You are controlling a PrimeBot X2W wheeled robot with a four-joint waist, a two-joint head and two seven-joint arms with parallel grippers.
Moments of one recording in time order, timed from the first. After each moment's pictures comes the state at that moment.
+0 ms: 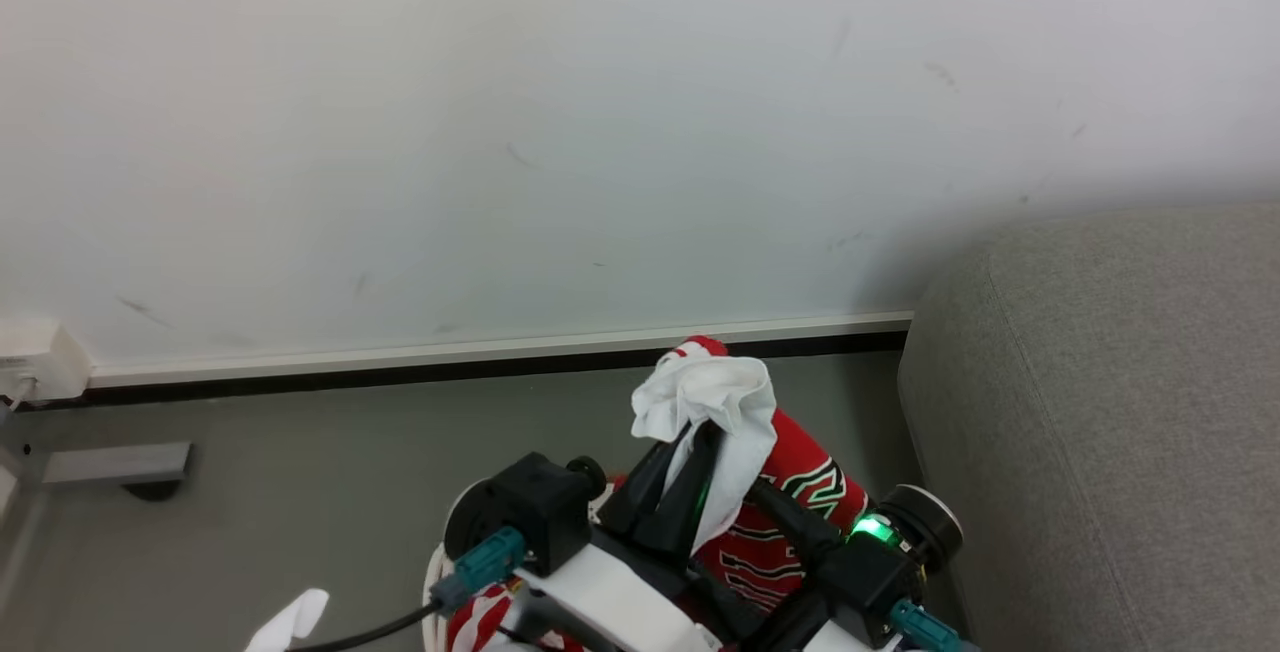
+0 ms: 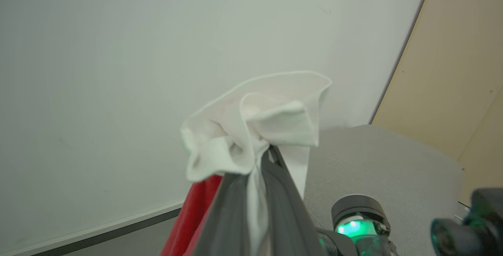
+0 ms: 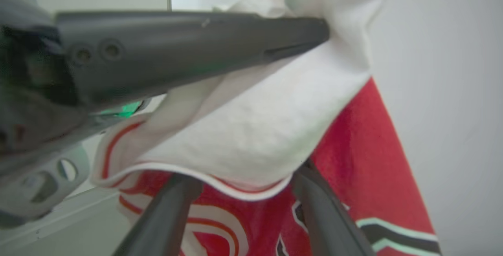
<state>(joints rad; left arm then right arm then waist) -0.24 0.05 -0.55 -0.08 -0.35 0.03 -0.04 -0.33 -0.05 0.69 0.29 0.26 0.13 -0.26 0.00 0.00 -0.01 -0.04</state>
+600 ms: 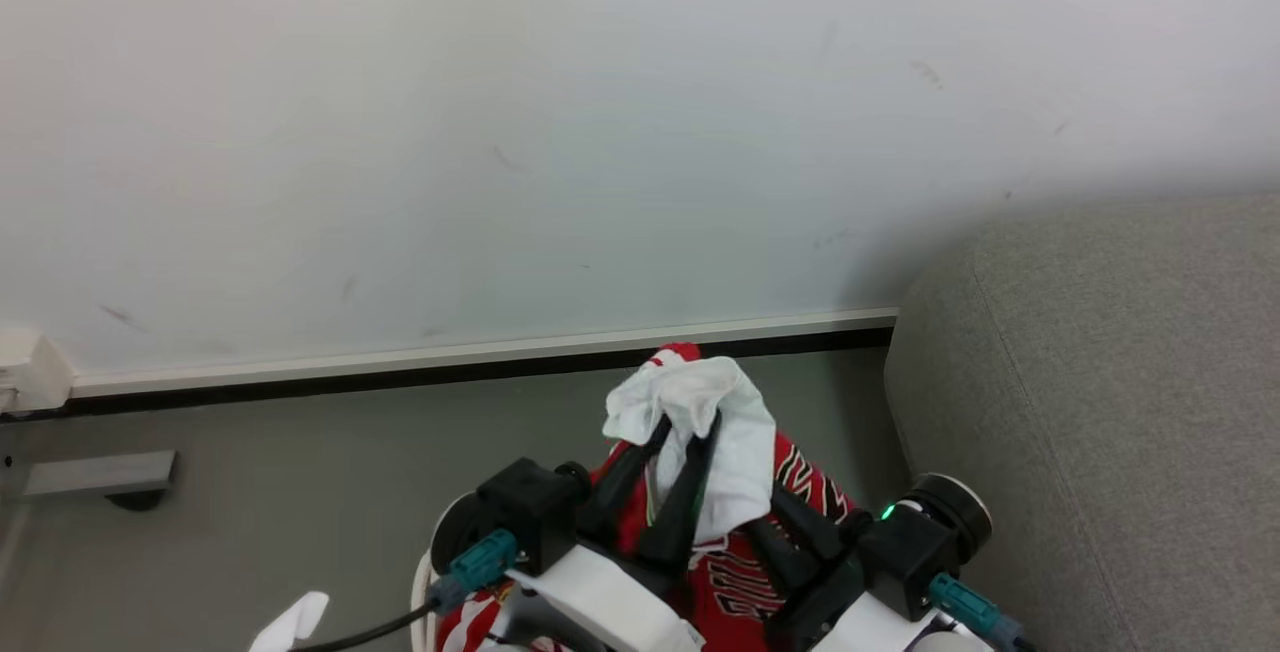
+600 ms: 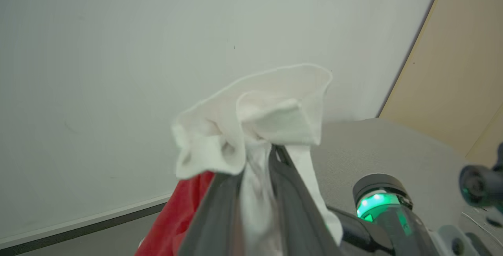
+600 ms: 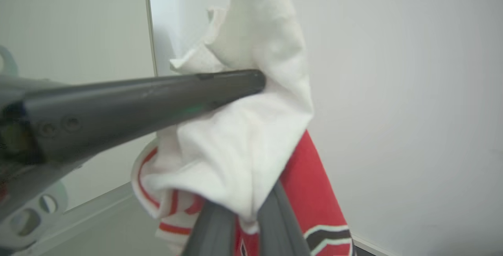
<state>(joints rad) -0.24 0.06 -0.55 -0.02 -0.36 0.07 -0.06 -0.35 -0.06 0.67 0.30 0.34 0.13 -0.26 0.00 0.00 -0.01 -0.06</state>
